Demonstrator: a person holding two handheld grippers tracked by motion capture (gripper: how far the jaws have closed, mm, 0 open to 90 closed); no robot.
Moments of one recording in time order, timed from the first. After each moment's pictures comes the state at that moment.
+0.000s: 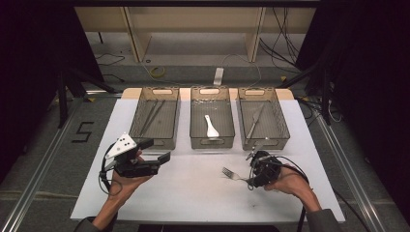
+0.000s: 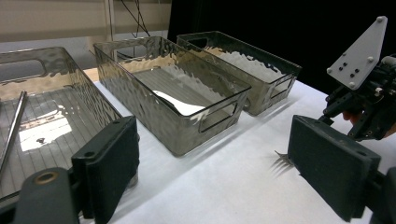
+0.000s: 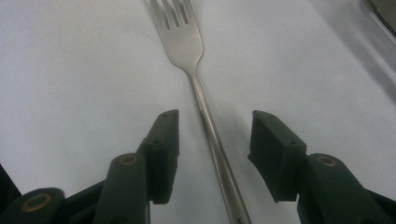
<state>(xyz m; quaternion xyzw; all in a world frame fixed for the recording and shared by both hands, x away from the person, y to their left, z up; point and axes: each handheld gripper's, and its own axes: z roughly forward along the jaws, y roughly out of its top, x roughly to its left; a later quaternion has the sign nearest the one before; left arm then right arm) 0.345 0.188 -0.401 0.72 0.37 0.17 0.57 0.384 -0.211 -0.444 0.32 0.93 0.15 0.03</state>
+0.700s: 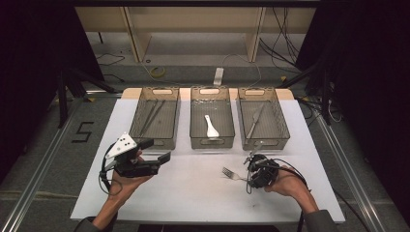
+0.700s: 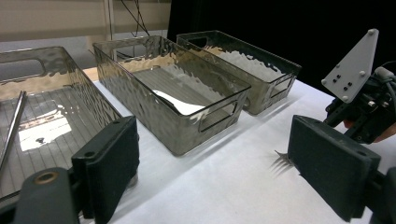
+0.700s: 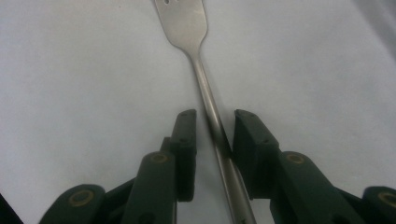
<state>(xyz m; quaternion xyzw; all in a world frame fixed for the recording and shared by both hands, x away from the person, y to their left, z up) 0.345 0.188 -0.401 0.72 0.37 0.17 0.57 0.382 -0.206 -0.455 0.32 0.94 0.11 0.03</state>
